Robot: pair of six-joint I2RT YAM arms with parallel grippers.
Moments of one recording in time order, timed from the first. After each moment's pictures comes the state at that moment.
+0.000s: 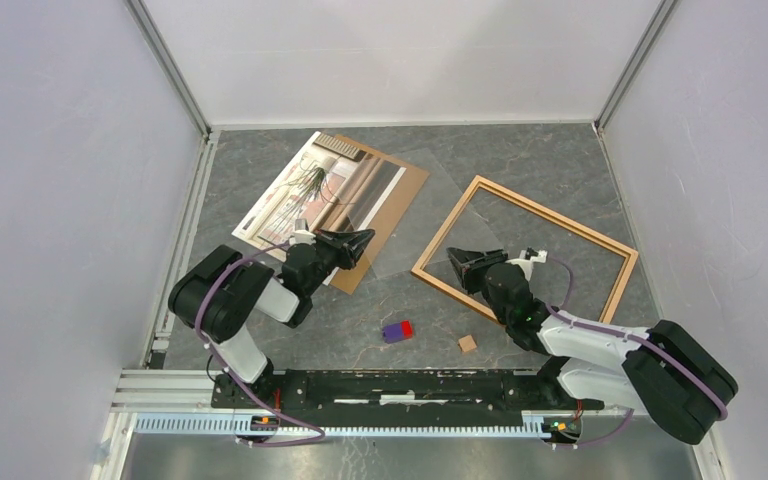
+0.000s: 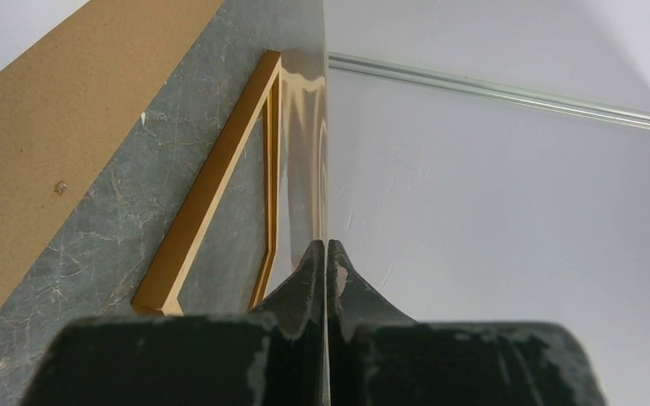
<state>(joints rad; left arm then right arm) -0.49 1.69 0.30 1.28 0.09 -1.67 0.72 1.13 0.21 0.56 0.40 1.66</state>
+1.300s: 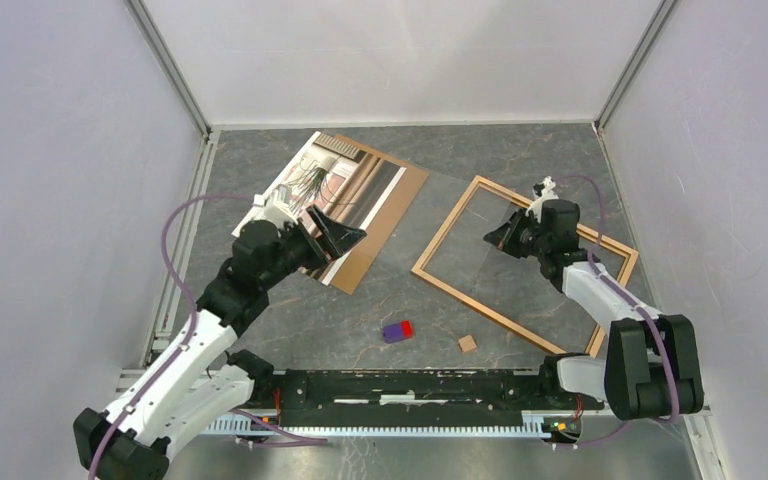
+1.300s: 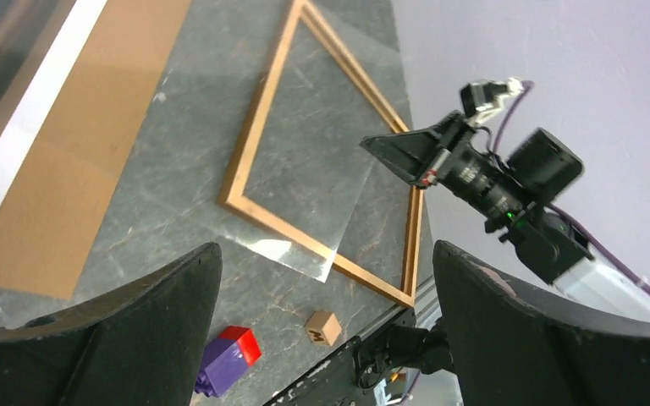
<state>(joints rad) -0.50 0.77 0.61 -0.13 0.17 -0.95 0.11 1.25 0.56 0.09 -0.34 0.60</state>
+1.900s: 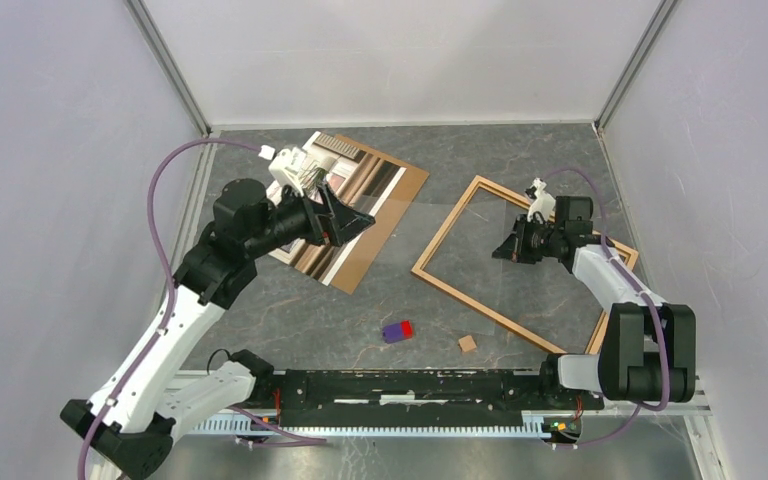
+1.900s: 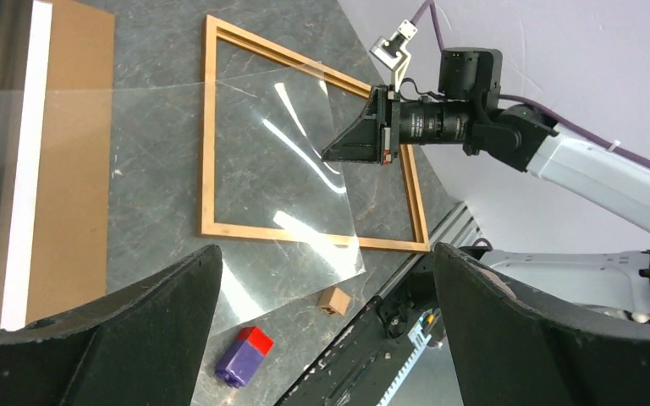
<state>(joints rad) -0.51 0.90 1.07 -0.41 0.34 -0.59 -0.03 1.32 0.70 -0.29 -0.62 0.16</state>
